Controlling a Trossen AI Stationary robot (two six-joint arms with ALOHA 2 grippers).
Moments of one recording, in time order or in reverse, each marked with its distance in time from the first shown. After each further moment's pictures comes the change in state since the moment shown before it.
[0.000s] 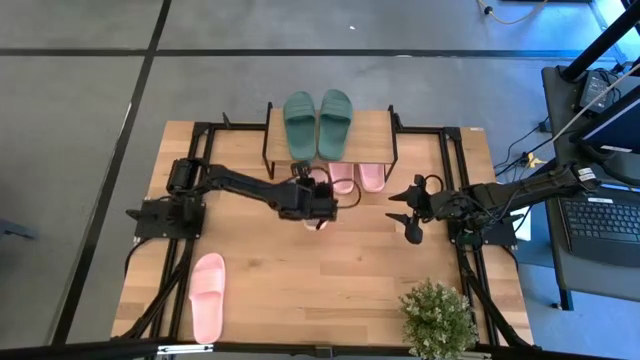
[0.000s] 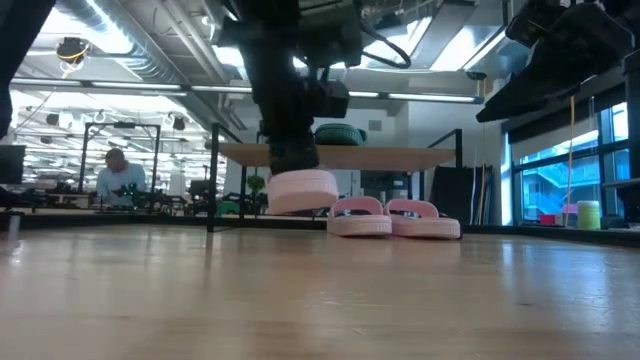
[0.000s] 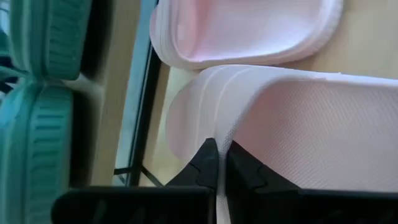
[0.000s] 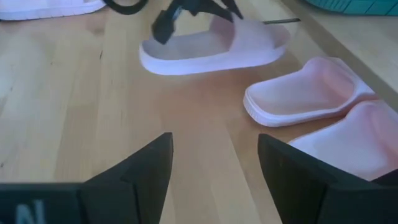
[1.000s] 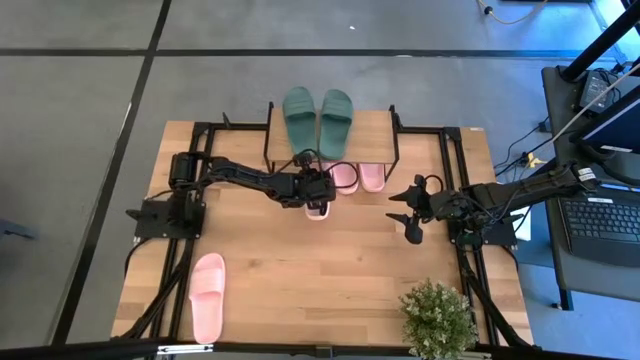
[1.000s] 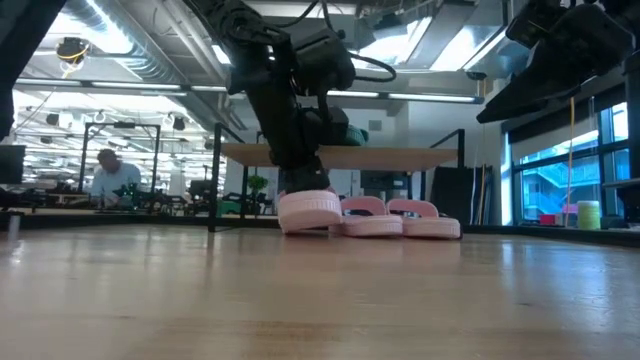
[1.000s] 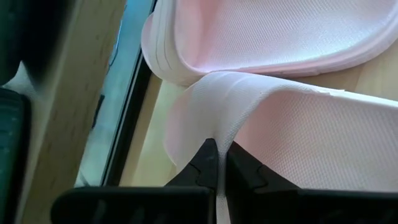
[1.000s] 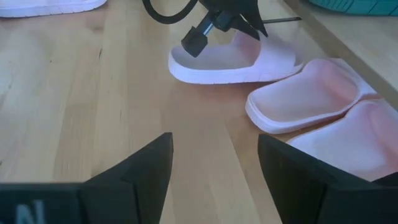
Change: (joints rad) left arm 0.130 -0.001 -0.156 0.403 0.101 0.160; right arm 0.000 0.000 0.000 -0.006 0.000 -0.003
